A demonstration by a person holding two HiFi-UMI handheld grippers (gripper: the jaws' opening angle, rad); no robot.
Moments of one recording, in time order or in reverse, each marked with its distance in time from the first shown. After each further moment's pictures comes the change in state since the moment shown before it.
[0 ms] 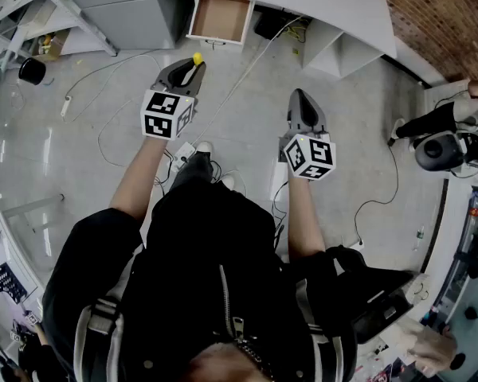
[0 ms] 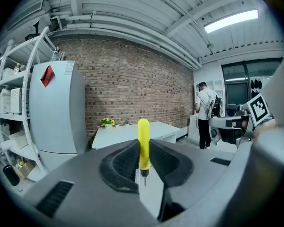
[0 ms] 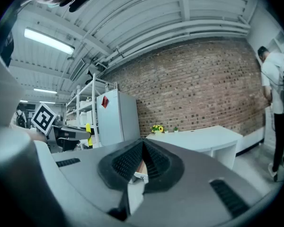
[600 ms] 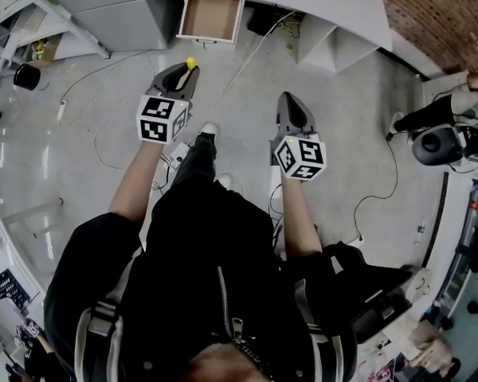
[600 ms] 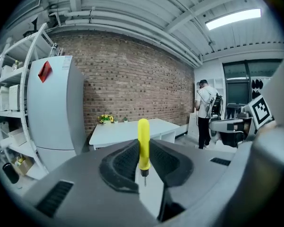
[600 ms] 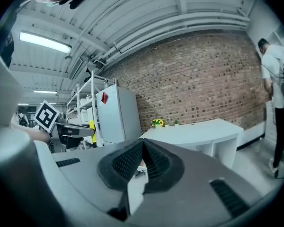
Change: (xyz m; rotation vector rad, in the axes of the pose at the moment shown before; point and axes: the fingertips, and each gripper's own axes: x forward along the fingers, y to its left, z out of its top) left arm 0.019 -0.011 -0.016 -0.009 0.034 0.006; right arm 0.005 -0.010 -0.027 0.026 0.058 0.028
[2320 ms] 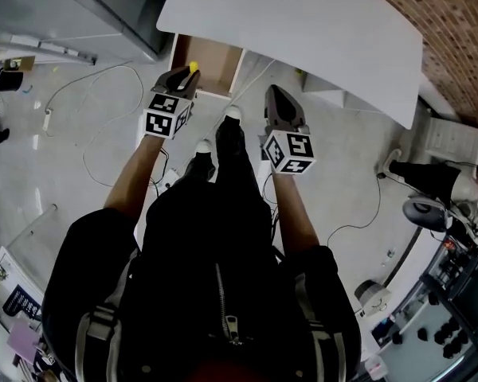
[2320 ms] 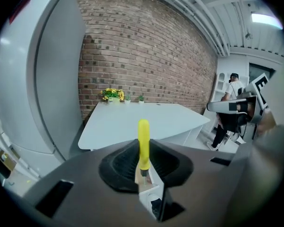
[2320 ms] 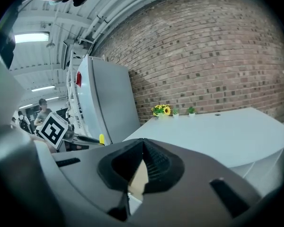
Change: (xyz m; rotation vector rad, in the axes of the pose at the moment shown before) left arm 0.367 0.221 -0.055 -0.138 0.264 0.019; right arm 0.428 -0.111 0.016 0.010 0.221 0.110
